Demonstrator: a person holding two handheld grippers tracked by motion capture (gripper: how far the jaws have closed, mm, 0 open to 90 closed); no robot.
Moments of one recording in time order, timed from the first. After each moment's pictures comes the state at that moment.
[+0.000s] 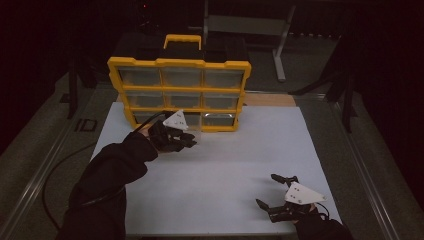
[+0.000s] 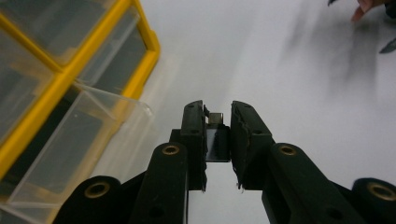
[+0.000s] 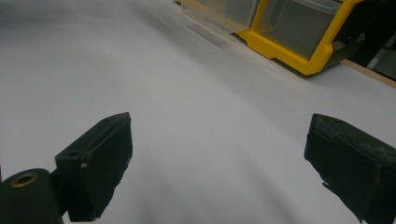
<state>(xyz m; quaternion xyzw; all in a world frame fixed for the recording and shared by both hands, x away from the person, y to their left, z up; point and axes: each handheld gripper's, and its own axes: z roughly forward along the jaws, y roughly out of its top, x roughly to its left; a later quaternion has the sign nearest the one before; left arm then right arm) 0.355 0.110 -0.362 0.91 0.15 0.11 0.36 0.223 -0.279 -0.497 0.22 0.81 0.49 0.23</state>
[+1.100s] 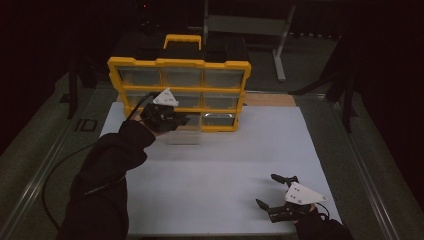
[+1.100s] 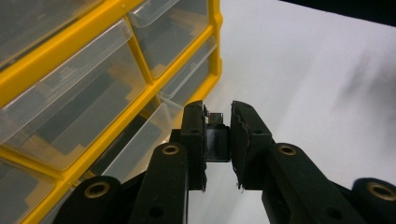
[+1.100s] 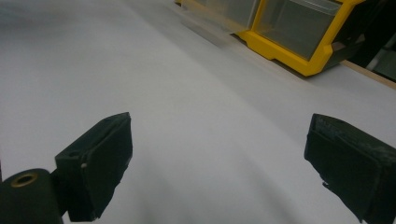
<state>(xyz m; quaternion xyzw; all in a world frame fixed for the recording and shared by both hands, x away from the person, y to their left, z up) 0.388 0.127 -0.347 0.87 0.25 0.16 0.39 0.223 -0.279 -0.497 0.22 0.81 0.50 0.23</state>
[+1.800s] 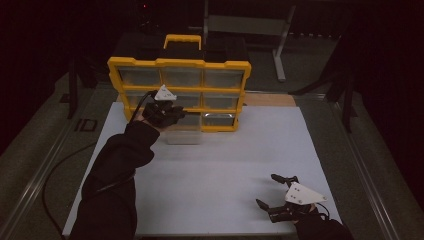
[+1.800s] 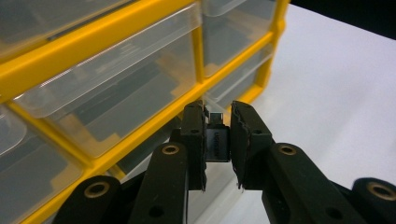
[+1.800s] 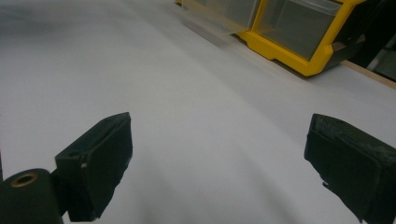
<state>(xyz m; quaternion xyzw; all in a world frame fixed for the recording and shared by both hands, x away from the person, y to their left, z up) 0.409 0.129 -0.370 0.83 0.34 0.19 0.41 0.222 -0.279 -0.496 0.22 0.81 0.50 0.23</state>
